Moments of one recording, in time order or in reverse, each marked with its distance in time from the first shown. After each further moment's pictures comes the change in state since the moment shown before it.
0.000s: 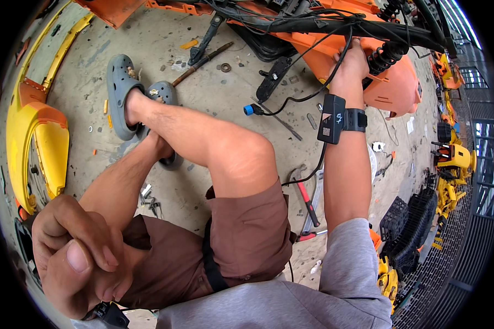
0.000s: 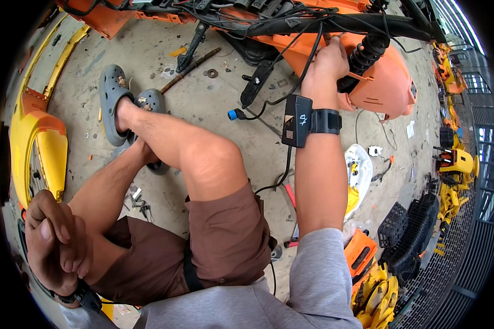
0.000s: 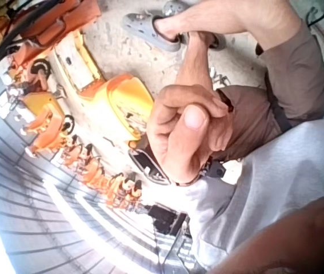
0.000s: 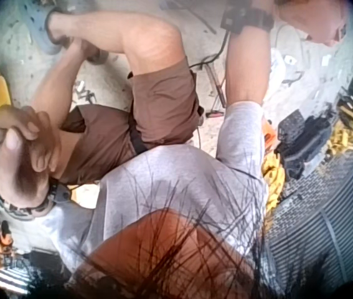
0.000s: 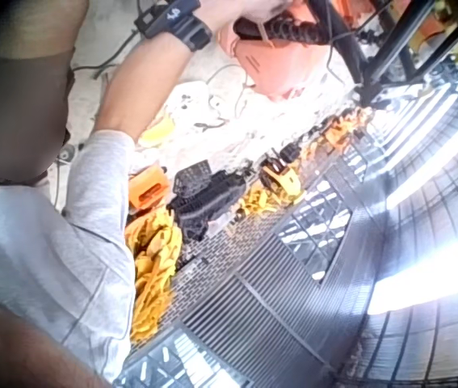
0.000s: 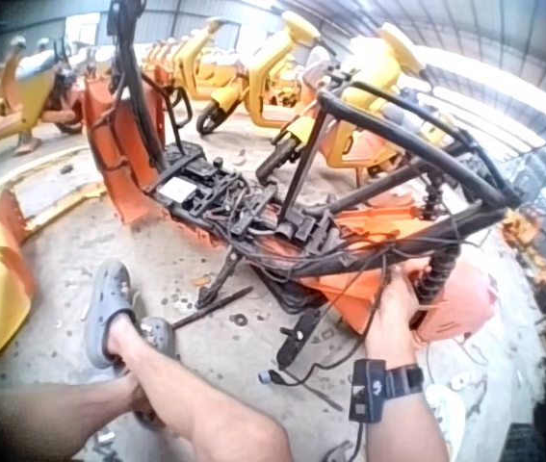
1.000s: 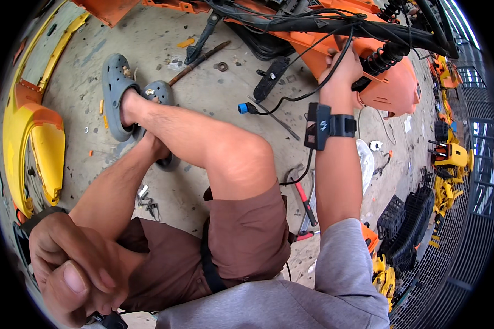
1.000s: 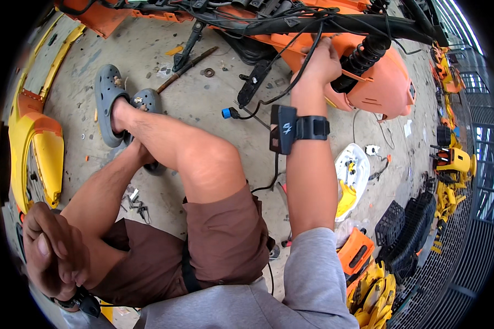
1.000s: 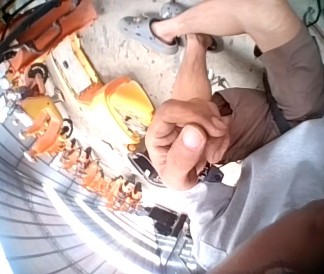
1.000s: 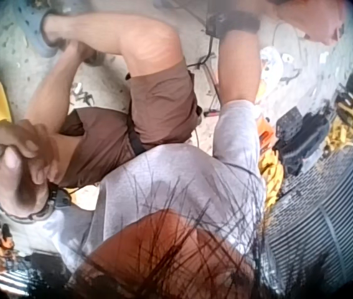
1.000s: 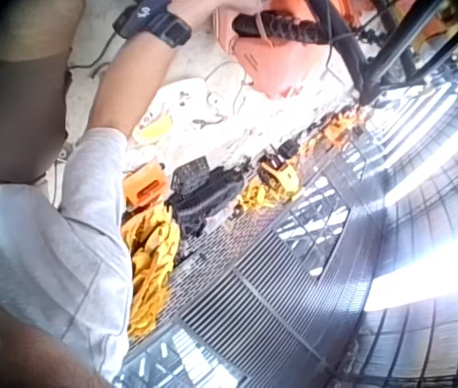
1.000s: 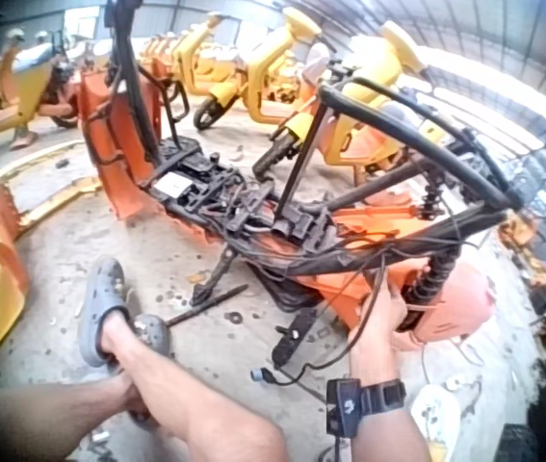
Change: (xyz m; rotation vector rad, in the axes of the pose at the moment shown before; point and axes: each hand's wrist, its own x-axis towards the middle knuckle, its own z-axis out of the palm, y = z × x) left_hand -0.001 0.004 -0.003 0.056 -0.009 -0.008; right_hand -0.015 0.013 -0.004 -0.092 0.006 -0.100
